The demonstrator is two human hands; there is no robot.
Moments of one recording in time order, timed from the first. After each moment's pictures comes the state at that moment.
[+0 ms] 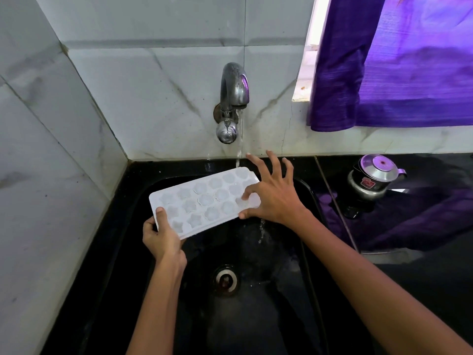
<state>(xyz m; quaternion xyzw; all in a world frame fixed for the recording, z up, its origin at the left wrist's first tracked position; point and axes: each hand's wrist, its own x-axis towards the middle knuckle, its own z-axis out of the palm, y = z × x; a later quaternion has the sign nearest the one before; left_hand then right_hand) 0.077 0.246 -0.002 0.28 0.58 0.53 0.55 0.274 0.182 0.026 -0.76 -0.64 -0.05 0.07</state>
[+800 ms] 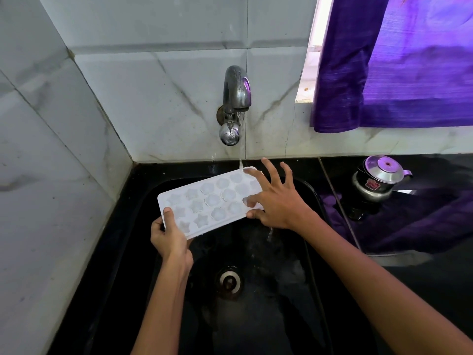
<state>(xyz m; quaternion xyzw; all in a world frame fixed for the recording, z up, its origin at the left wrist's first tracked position) 0.083 0.245 -0.001 0.28 0.58 0.51 0.56 0.272 0.172 0.037 -0.73 -0.69 -0.01 -0.01</state>
